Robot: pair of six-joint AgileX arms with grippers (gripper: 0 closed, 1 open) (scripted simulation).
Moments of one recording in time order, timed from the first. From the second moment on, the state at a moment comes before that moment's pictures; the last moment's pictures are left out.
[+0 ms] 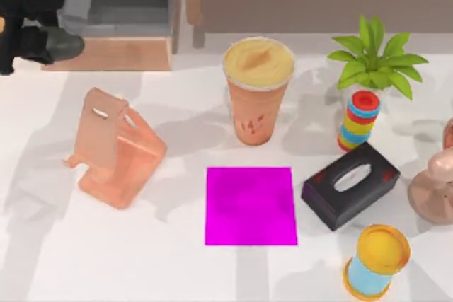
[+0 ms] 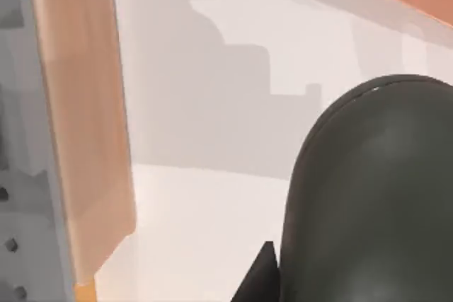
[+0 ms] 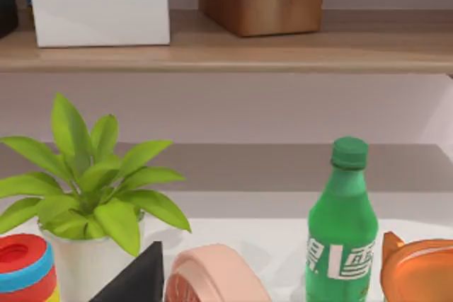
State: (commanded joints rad) left arm -0.13 1.94 1.84 -1.26 0.08 1.52; right arm 0.00 0.00 0.00 0.00 0.00 0.00
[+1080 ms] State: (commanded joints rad) left arm -0.81 2.20 1.69 -1.07 0.00 2.36; right arm 0.00 0.00 0.00 0.00 0.00 0.00
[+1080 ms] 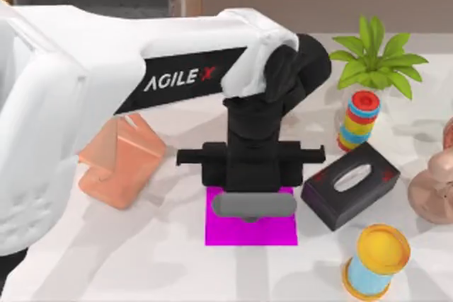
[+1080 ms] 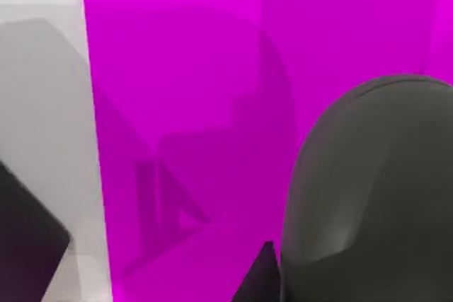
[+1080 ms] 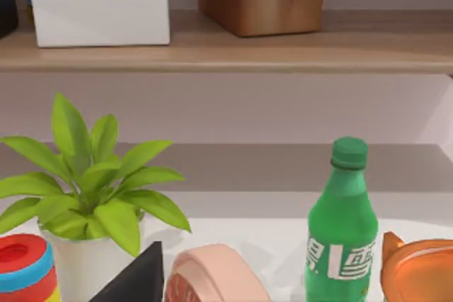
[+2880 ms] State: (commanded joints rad) left arm -0.81 2.22 1.67 -1.03 -0.01 2.37; right arm 0.00 0.00 0.00 0.00 0.00 0.00
